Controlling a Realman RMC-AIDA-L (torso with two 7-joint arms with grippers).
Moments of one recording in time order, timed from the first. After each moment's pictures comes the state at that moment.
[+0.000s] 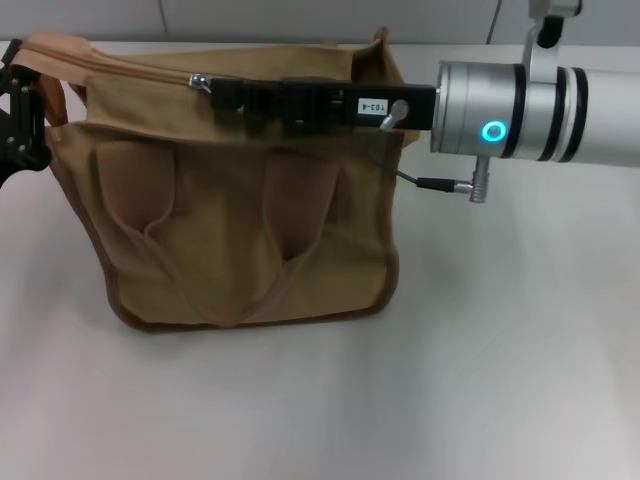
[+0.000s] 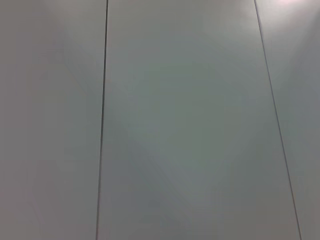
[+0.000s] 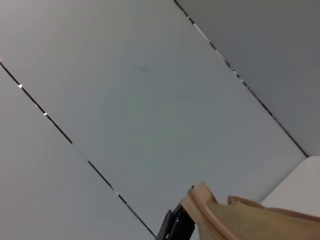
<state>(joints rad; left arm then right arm) -0.37 -2.07 0.21 0.12 1.48 1.74 -0.44 0.94 2.09 -1.17 -0.24 -1.33 -1.38 1.69</state>
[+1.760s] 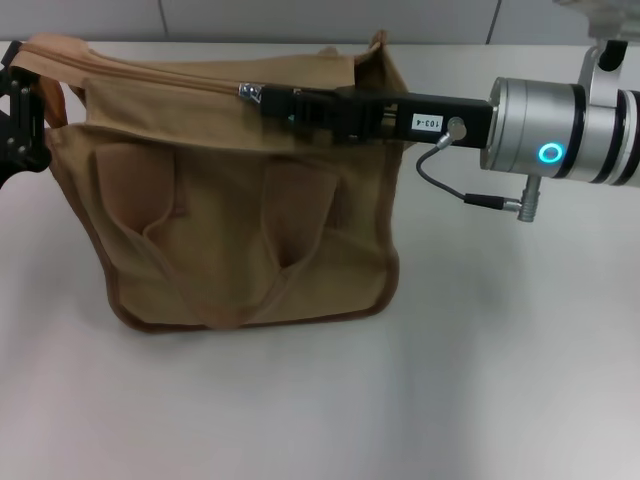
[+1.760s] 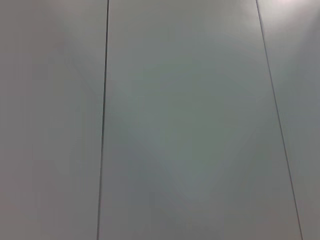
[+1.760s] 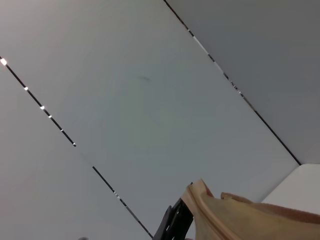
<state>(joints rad) -0.37 -2.07 0.21 0.11 1.48 1.74 -0.44 0.77 2.09 -1.21 -0.43 -1.33 -1.41 1.74</state>
